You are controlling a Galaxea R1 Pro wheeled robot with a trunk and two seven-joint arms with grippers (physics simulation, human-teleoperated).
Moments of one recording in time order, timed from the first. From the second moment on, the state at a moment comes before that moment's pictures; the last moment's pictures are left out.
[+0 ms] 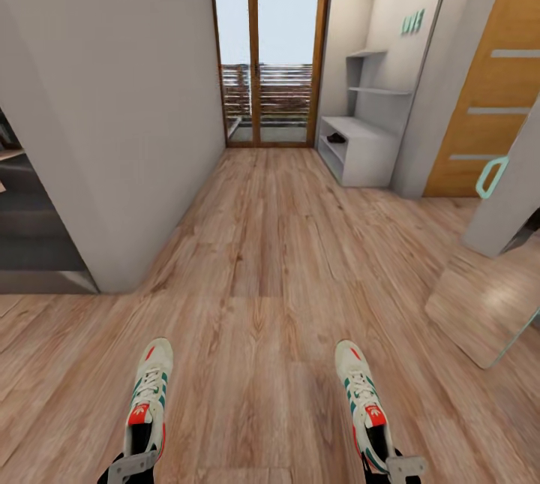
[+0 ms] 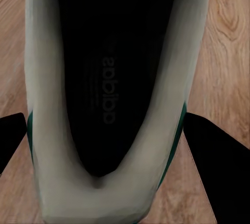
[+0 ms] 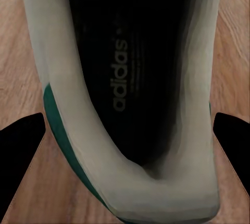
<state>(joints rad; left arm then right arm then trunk) -0.04 -0.02 0.27 -0.77 0.02 -0.37 -0.15 -0.23 0.00 -0.24 -0.33 0.33 -0.60 -0.04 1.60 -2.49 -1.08</state>
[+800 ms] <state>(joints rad) -0.04 -0.02 0.27 -0.77 0.02 -0.37 -0.15 -0.23 0.00 -0.24 -0.33 0.33 -0.60 -0.04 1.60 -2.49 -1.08</state>
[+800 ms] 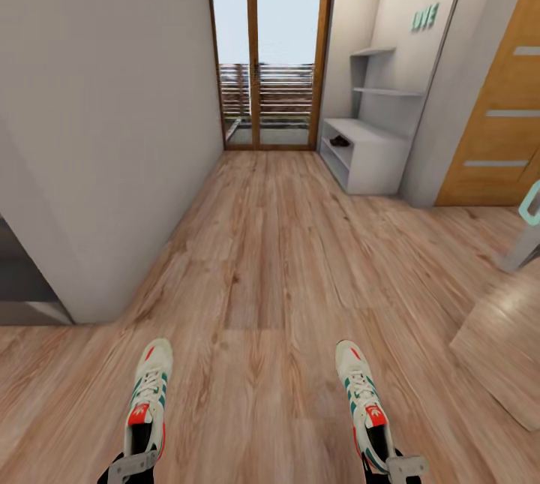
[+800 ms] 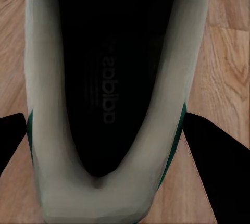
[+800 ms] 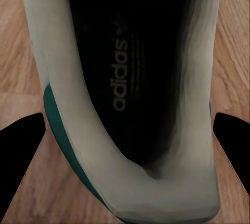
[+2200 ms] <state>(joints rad) -0.04 -0.02 0.27 -0.77 0.02 -0.37 -0.15 -0.23 -0.01 -0.24 -0.33 0.33 -0.60 -0.04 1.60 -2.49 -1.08</state>
